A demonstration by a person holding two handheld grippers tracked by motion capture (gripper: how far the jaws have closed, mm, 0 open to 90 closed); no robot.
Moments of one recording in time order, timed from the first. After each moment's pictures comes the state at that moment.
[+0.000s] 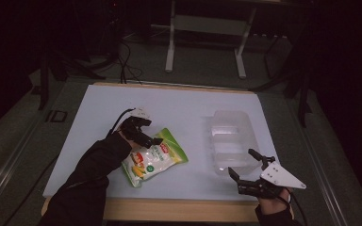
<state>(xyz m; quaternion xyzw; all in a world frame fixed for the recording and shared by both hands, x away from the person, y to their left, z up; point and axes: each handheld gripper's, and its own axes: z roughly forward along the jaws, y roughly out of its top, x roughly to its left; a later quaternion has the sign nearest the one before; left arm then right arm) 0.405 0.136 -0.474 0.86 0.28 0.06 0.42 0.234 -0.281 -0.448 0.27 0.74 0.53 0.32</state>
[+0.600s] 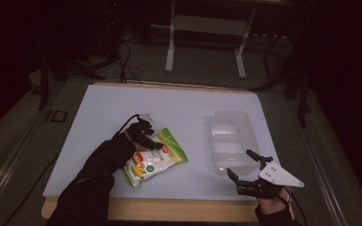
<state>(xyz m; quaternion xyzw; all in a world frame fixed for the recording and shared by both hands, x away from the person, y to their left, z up) 0.427 0.122 -0.519 0.89 0.29 0.01 0.34 0.237 -0.280 -0.452 0.27 0.75 0.53 0.30</state>
